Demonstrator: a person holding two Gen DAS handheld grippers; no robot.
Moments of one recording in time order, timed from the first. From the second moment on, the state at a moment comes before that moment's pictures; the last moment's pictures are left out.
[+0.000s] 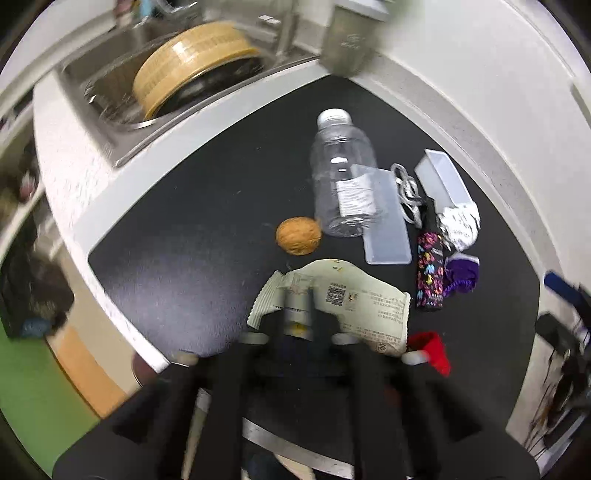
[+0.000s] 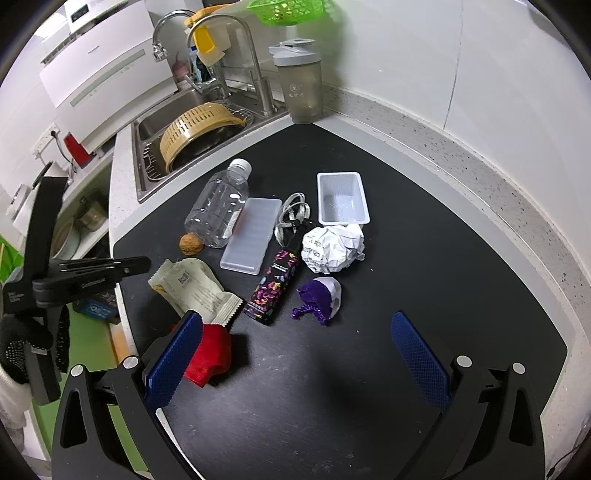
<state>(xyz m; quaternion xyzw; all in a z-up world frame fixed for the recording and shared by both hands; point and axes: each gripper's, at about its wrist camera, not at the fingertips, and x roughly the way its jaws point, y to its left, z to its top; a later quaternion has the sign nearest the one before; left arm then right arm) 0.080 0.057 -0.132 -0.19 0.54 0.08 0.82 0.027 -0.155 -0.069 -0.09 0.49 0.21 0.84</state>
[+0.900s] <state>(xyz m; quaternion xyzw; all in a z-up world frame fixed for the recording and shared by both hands) 0.097 0.041 -0.176 -0.38 0.56 0.12 0.73 0.028 -0.173 -0.071 -0.08 0.49 0.21 0.84</state>
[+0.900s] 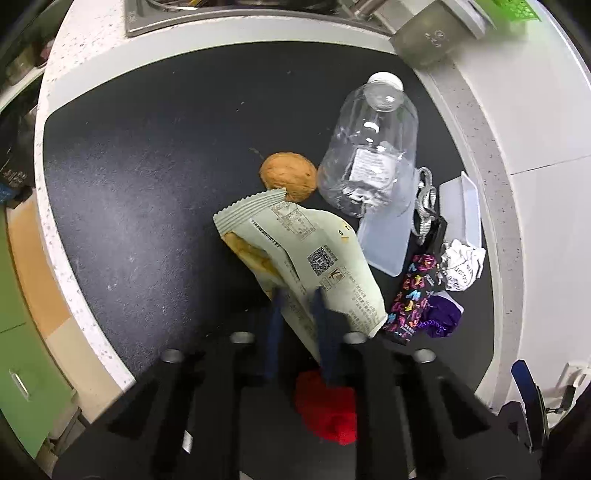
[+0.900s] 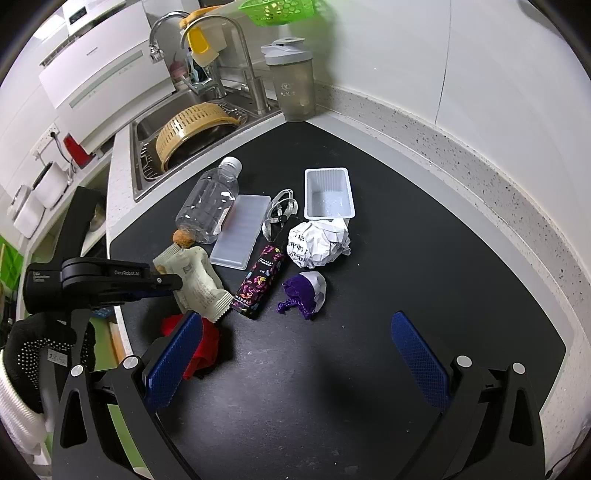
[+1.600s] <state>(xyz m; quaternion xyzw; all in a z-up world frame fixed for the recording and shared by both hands) 0.085 0.053 -0.093 -0.26 0.51 0.07 0.82 0.037 -0.165 -0.073 -0.09 0.48 0.20 0.85</state>
